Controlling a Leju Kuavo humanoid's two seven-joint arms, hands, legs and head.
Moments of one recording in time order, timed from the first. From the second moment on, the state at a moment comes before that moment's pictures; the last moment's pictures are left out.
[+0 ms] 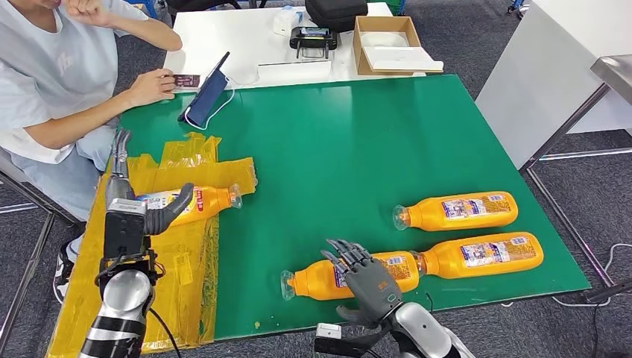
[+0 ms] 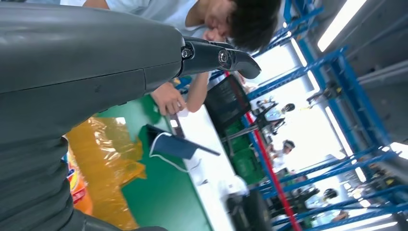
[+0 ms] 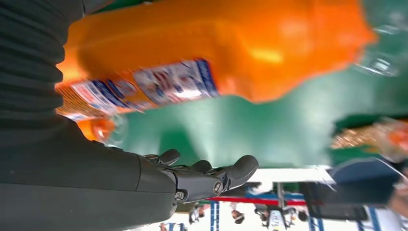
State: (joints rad) left arm -0.18 -0.05 -0.14 -1.55 -0.36 0.40 -0.37; right arm -0.01 -0.20 0.65 -1.50 1.07 -0.16 -0.01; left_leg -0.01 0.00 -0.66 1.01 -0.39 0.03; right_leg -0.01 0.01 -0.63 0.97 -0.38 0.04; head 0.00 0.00
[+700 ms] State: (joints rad) left arm -0.13 -0.06 -0.13 -1.63 -0.32 0.42 -0.40; right arm -0.04 -0.21 0.65 -1.43 1.15 -0.17 0.09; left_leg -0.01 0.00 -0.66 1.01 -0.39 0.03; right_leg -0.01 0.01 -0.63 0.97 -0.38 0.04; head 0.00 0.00
